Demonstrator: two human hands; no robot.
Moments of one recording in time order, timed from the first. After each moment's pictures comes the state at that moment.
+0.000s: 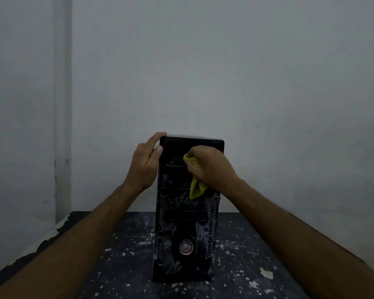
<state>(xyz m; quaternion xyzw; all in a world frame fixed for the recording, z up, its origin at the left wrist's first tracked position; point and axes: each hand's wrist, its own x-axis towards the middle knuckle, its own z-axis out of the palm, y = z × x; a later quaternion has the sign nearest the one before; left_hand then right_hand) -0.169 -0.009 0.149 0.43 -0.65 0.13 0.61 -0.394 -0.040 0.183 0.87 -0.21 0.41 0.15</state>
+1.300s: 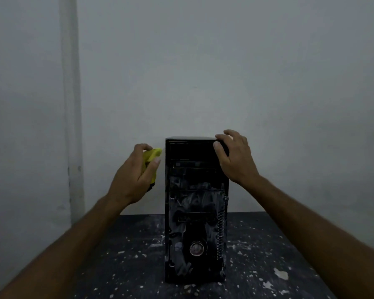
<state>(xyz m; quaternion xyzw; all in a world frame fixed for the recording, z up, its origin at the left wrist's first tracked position) -0.155 0.056 0.143 0.54 -0.64 0.17 0.52 -0.420 -0.086 0.178 0.78 -0.29 0.55 0.06</state>
